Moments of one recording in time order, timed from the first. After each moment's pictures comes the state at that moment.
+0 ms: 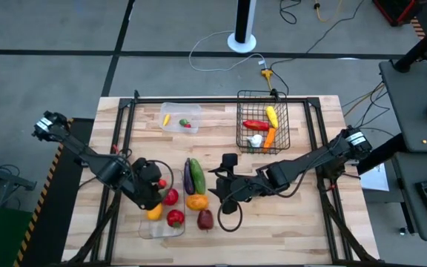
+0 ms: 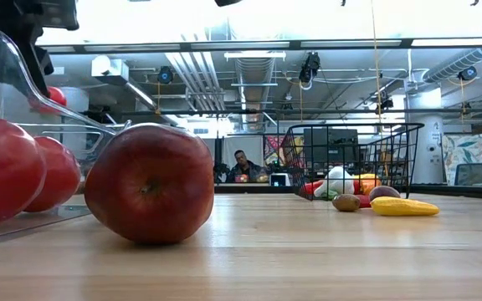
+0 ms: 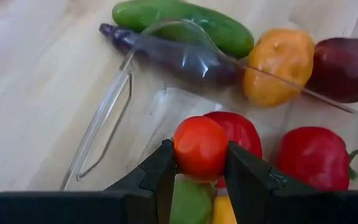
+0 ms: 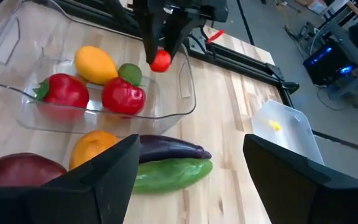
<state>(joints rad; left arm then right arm) -0.60 1.10 0.80 -0.87 -0.41 -1.04 0.36 1.74 1.45 -0.31 0.52 -0.13</state>
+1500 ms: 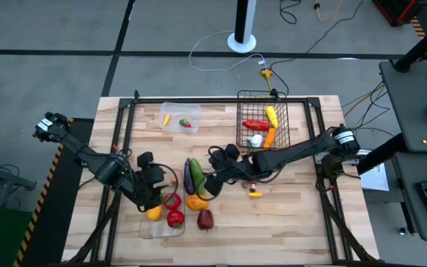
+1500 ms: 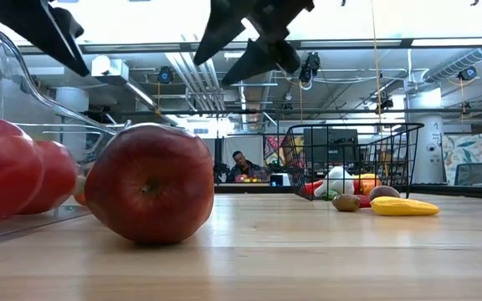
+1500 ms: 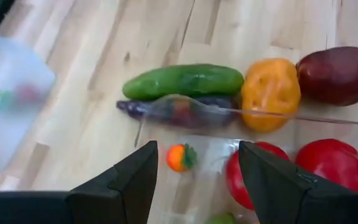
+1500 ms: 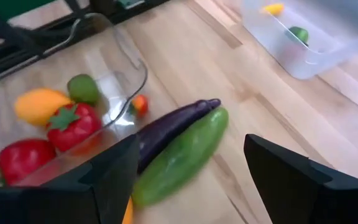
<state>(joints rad) -0.60 1.14 0.92 -0.90 -0.54 -0.69 0.20 1.83 1.46 -0.38 0.44 0.56</state>
